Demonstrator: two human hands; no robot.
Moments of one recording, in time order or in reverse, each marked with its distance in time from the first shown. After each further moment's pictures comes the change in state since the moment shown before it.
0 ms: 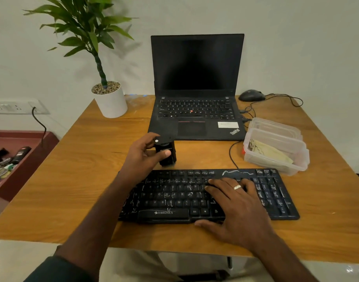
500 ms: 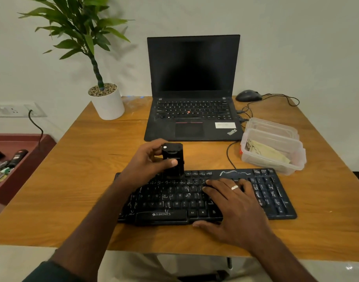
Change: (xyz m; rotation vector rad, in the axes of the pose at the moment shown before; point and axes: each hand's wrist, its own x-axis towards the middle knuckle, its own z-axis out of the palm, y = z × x) left_hand -0.002 0.008 0.011 -0.030 -0.180 -0.021; right_hand -0.002 0.000 0.002 -0.004 0.004 -0.001
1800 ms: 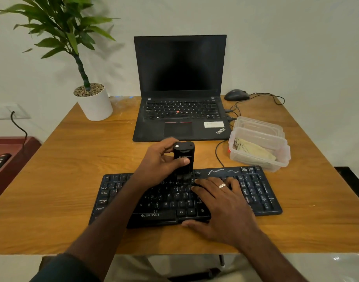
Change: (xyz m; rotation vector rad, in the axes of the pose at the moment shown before) left_hand 0.020 0.001 0.050 0.007 -0.027 0.048; right_hand 0.001 0.000 -0.002 -0.005 0.014 -0.007
